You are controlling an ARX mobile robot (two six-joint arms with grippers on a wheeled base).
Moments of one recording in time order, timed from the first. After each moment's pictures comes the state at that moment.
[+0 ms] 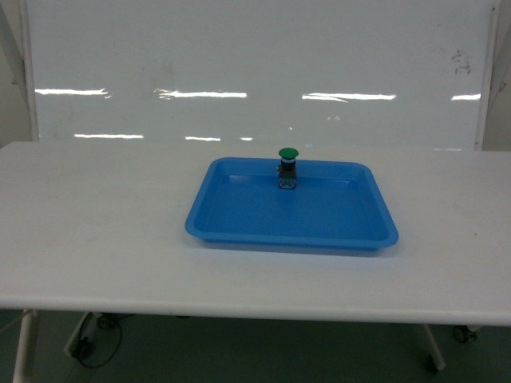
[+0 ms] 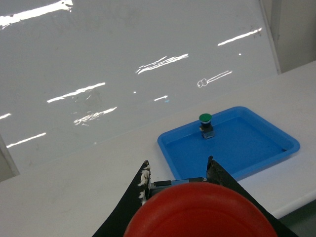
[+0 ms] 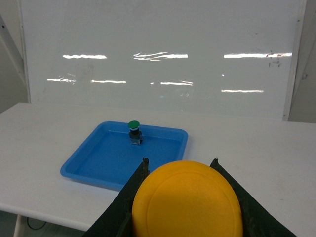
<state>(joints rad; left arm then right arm) 0.00 0.83 0.42 0.34 0.29 0.24 -0.18 0.87 0.51 0.27 -0.44 0.07</state>
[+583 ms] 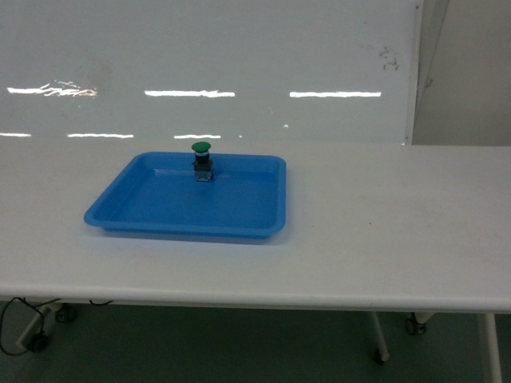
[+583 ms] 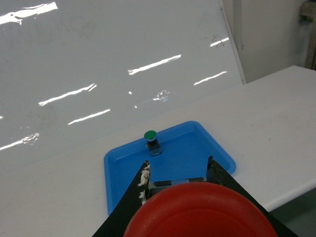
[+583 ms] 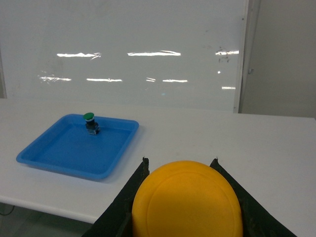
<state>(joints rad) 0.00 0.83 0.42 0.34 0.29 0.24 -0.18 0.88 0.51 0.27 -0.44 0.07</state>
